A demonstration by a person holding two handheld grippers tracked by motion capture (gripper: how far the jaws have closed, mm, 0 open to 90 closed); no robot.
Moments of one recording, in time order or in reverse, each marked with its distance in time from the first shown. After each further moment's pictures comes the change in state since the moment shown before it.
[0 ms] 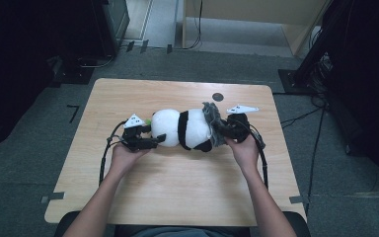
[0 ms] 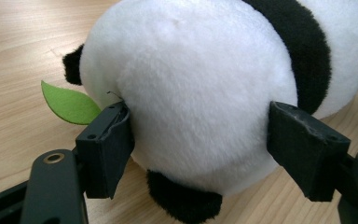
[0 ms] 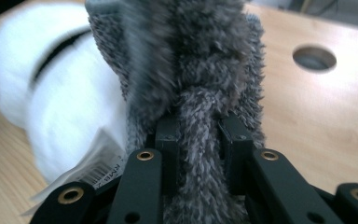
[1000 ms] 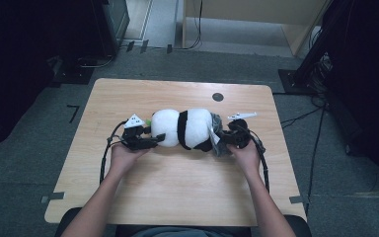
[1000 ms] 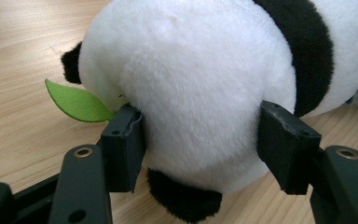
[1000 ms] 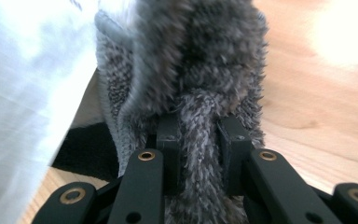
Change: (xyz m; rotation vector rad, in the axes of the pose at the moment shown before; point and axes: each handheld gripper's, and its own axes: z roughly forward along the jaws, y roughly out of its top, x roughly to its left) left arm 0.002 -0.001 -0.001 0.016 -0.003 0.008; right arm -0.019 -0.028 0.018 0.143 0.033 0.071
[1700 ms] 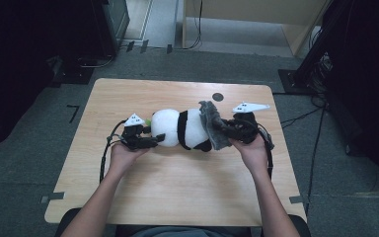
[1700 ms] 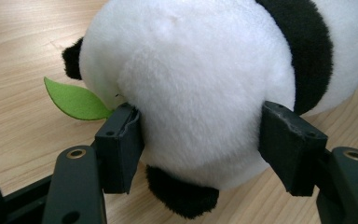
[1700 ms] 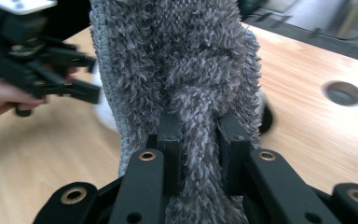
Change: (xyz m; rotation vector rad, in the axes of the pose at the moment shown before) left arm -0.002 0.004 -0.002 0.027 0.007 -0.010; right arm 0.051 0.037 -0.076 -0.180 0.103 -0.155
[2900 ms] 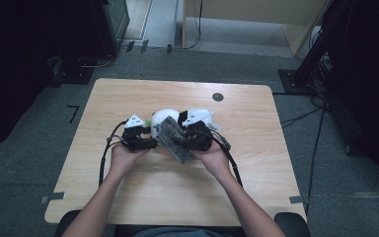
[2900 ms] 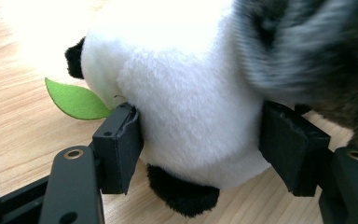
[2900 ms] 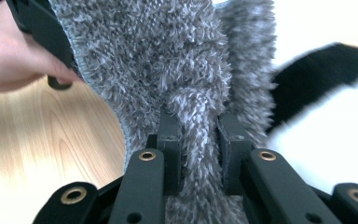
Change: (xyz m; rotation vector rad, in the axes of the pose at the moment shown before) left arm -0.002 -0.003 0.000 -0.008 0.018 0.006; right arm 0.069 -0.002 0.095 0.168 0.146 -0.138
